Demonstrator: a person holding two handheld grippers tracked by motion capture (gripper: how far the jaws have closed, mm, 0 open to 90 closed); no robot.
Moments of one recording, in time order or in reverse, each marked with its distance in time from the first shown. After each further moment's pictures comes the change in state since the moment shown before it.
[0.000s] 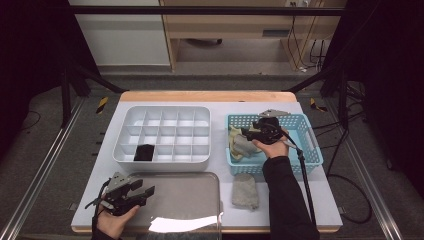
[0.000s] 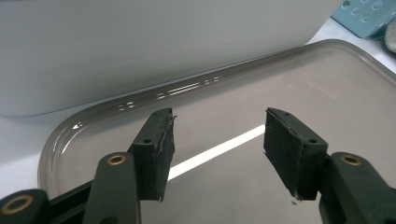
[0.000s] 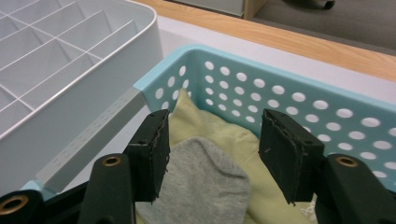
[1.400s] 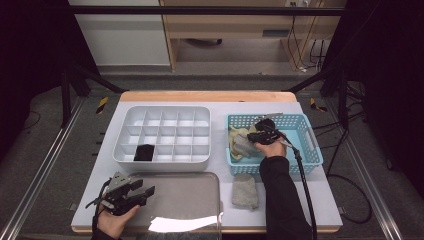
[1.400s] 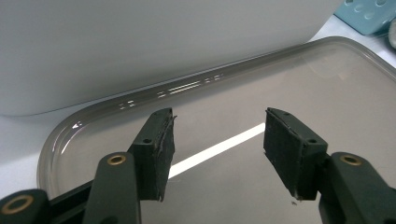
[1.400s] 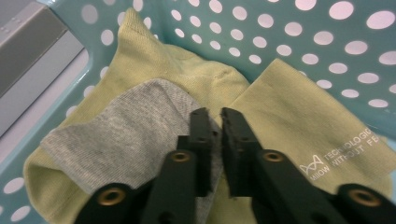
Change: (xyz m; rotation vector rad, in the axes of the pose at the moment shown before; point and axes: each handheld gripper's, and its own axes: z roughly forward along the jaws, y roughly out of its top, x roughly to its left) left arm 0.001 0.000 0.001 0.008 0.003 0.004; right arm -0.017 -0.017 0.031 0.221 -0.039 0.065
